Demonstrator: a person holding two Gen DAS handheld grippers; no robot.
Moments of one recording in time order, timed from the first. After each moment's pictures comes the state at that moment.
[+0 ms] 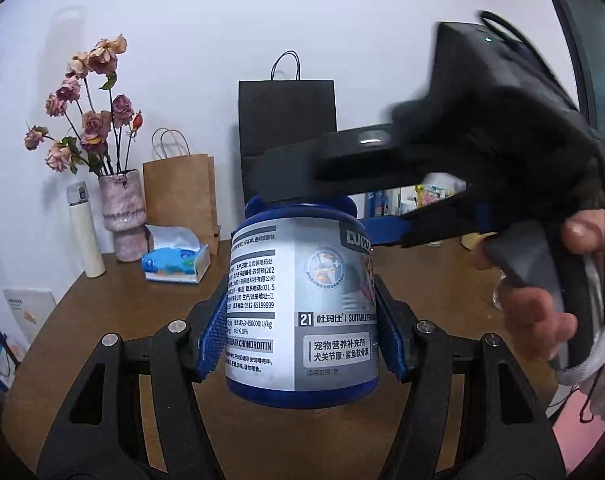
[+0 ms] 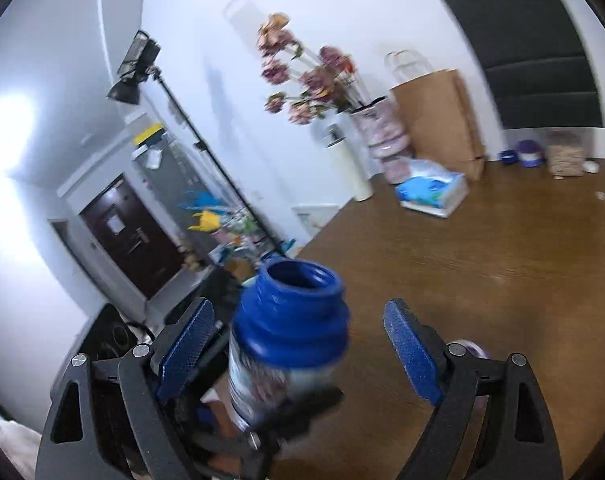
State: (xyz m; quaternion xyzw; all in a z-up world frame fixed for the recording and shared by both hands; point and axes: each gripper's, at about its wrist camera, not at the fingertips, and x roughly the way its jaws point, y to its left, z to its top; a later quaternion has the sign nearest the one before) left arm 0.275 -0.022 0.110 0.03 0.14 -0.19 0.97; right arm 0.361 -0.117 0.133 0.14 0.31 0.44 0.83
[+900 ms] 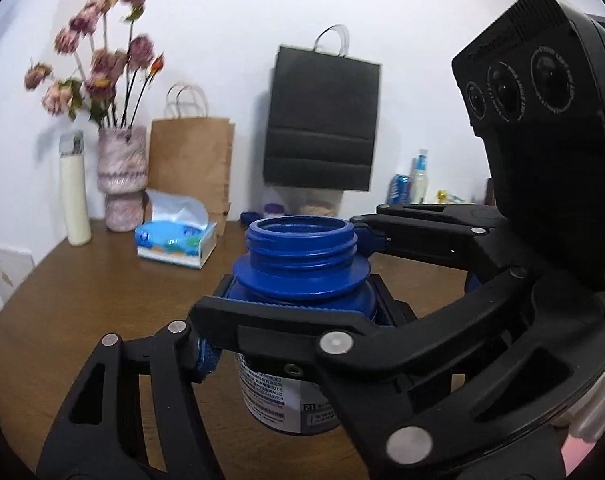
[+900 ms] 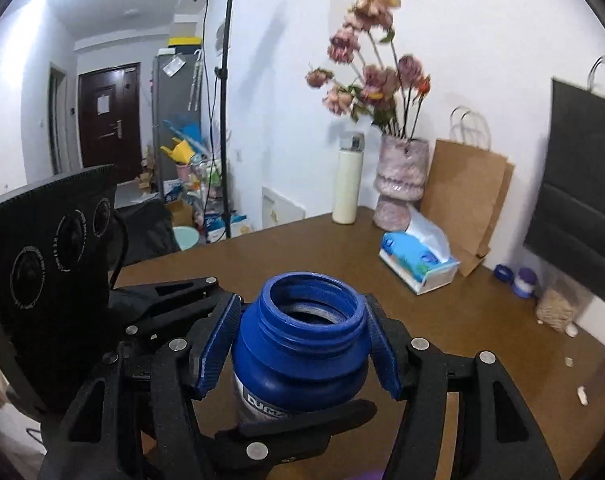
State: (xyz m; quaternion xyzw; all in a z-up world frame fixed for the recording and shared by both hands) left arm 0.360 0.008 0.063 -0.04 0.18 -0.18 0.97; right arm 0.400 -0.036 0.086 -0.13 0.20 0.43 0.87
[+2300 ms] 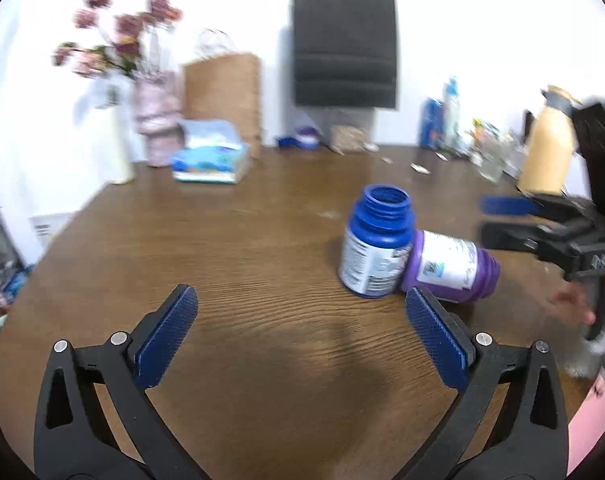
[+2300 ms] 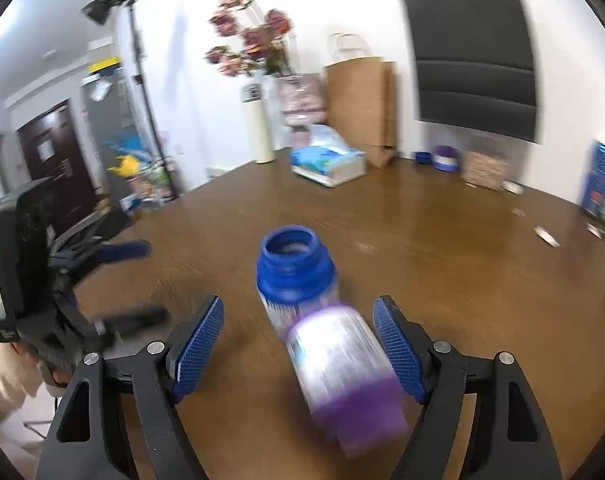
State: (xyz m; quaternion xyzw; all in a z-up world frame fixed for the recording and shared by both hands) left arm 0.288 -0.008 0.046 0.02 0.28 -0.08 0.96; right arm 0.355 -0.202 0.030 -0.03 0.29 0.31 0.91
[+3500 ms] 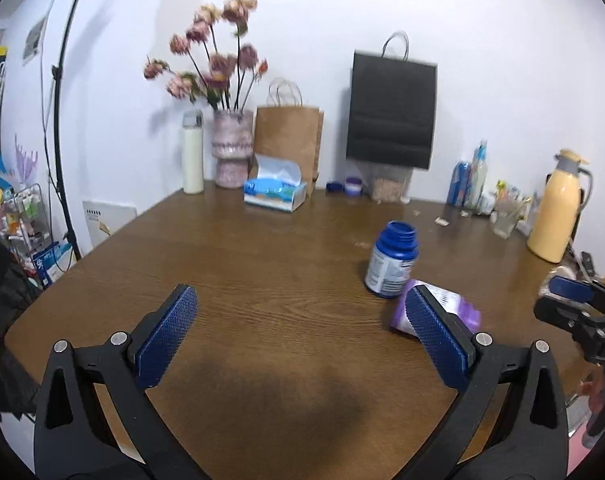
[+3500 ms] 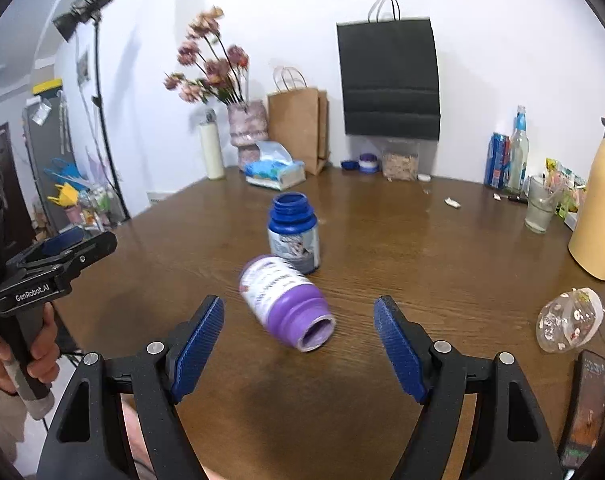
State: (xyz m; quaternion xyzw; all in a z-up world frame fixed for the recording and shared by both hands) left arm 0.170 0.024 0.076 -0.04 0.20 -0.02 0.98; right arm 0.204 -0.205 0.044 -0.01 0.24 0.18 0.95
